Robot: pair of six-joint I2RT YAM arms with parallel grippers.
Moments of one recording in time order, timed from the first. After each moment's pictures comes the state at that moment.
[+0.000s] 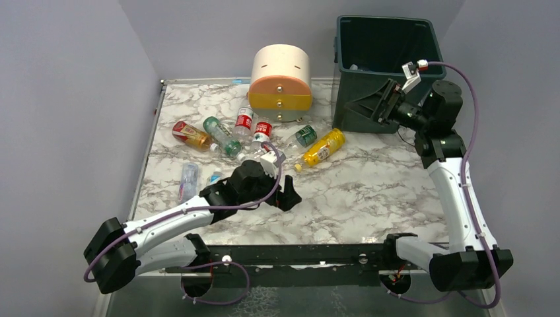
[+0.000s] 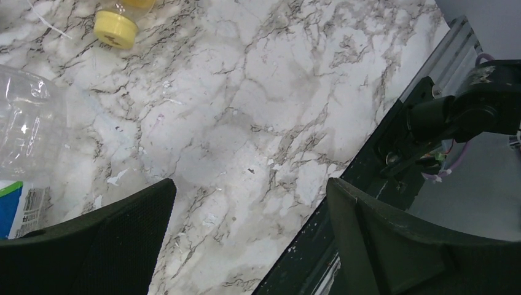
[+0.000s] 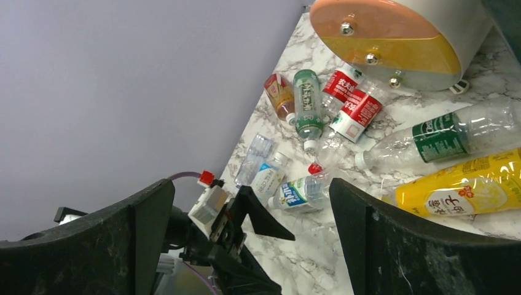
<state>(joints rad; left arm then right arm) -0.90 1.05 0.62 -0.07 0.16 -0.49 0.03 1.14 1.23 -0.23 -0.83 0.72</state>
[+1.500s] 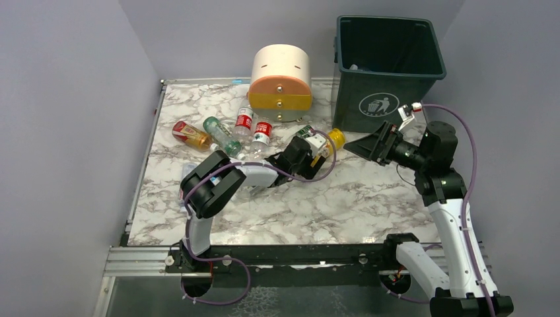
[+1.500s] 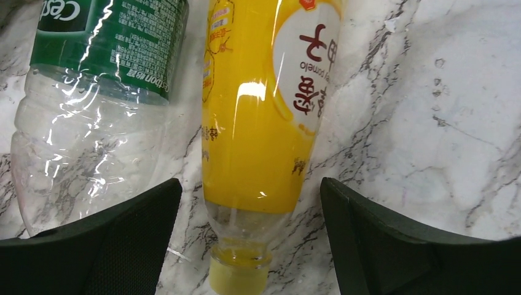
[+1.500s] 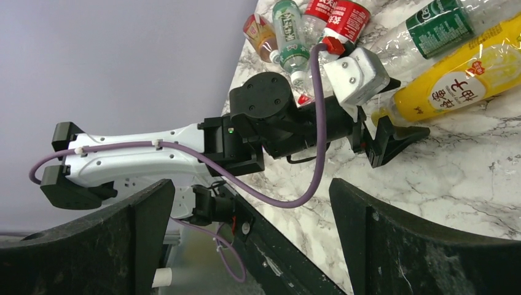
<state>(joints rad) -0.85 1.93 1.05 0.27 -0.12 -0.01 0.05 0.82 0.93 -0.42 -0.79 0.70</state>
